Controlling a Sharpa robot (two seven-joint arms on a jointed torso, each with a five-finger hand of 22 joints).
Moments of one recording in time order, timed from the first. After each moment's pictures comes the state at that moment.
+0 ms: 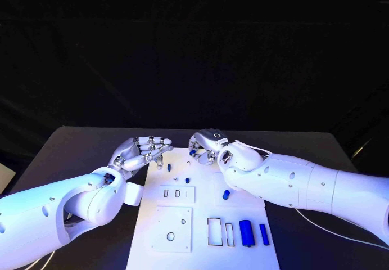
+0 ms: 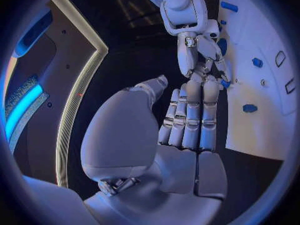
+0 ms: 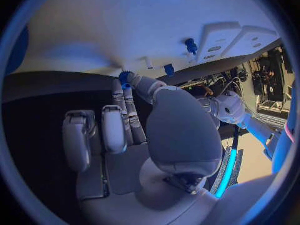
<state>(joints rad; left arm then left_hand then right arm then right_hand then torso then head) 1.15 -0.95 0.00 1.67 -0.12 -0.35 0.45 1.42 -0.22 0.49 0.18 0.06 0.90 0.19 0.26 0.28 1.14 0.12 0.10 0.10 1.08 0.05 0.96 0.67 0.17 0.97 0.15 1.11 0.74 1.28 -0.41 -0.14 1.16 -1.62 -0.51 -0.16 1.32 -0.19 0.63 -0.02 0.05 1.05 0.13 0.24 0.38 1.26 0.07 0.06 0.09 1.47 -0.01 1.35 1.20 0.04 1.46 0.09 1.51 1.31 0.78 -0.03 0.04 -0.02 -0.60</state>
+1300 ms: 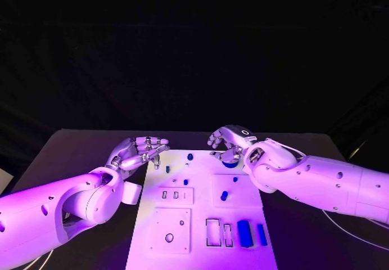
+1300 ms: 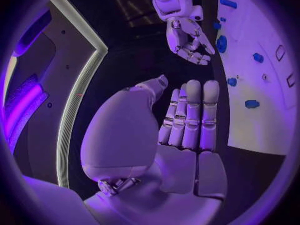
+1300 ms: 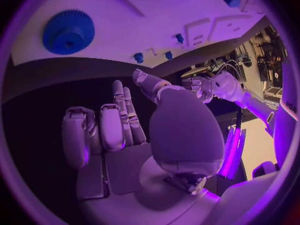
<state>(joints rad) 1.15 -0.95 0.00 1.64 -0.11 -0.34 0.45 1.42 -0.22 0.49 0.18 0.06 0.90 0.19 0.26 0.28 1.14 0.12 0.10 0.10 1.08 0.05 0.97 0.67 0.17 0.97 0.15 1.12 0.74 1.31 -0.68 -0.12 1.40 -1.46 -0.54 -0.13 1.26 -0.26 0.56 0.02 0.06 0.97 0.15 0.17 0.38 1.25 0.08 0.11 0.11 1.46 0.01 1.33 1.15 0.05 1.46 0.11 1.46 1.31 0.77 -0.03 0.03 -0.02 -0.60</state>
